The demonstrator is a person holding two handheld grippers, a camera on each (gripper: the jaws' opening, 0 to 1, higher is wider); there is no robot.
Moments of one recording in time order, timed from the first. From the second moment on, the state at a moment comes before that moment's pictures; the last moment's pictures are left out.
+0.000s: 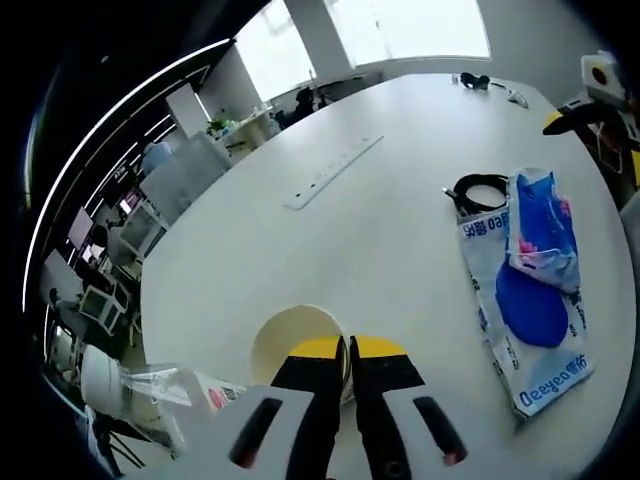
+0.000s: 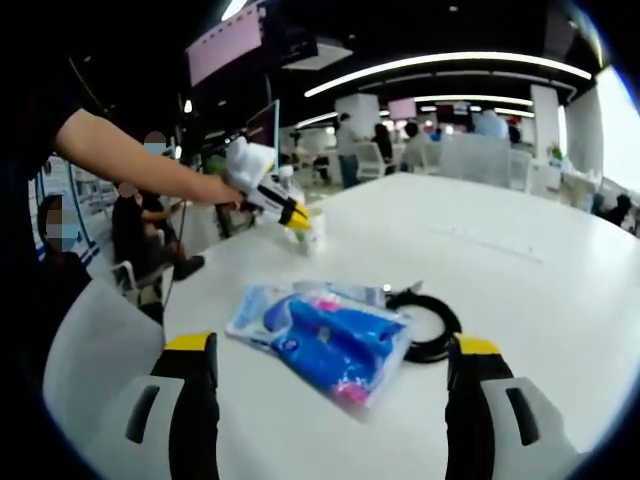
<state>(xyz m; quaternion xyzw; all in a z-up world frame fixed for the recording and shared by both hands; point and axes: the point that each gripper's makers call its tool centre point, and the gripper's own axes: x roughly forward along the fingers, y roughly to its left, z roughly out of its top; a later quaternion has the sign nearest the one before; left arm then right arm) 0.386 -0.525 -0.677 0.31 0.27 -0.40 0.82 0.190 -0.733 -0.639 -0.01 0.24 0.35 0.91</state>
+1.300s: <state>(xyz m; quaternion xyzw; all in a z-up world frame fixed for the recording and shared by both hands) 0.380 -0.531 -0.652 0.31 0.25 -0.39 0.83 0.193 -0.730 -0.628 0.00 0.23 0.35 0.91</state>
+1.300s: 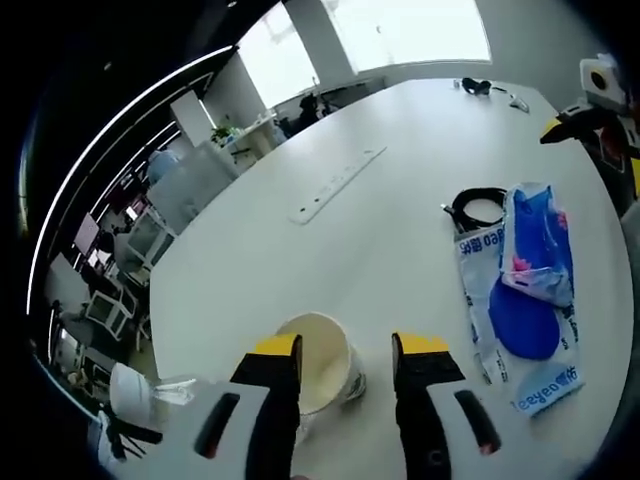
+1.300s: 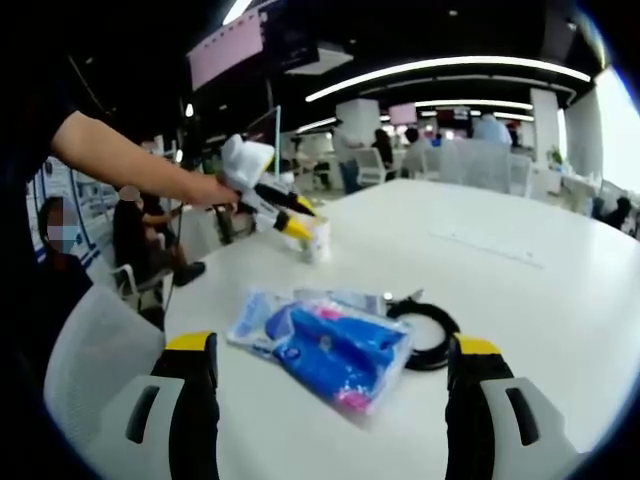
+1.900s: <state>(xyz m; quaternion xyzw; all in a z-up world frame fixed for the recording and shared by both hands) 0.367 -0.542 -0.618 0.30 0.23 -0.38 0.84 0.196 -0.730 -0.608 -0.03 0.19 0.35 0.92</state>
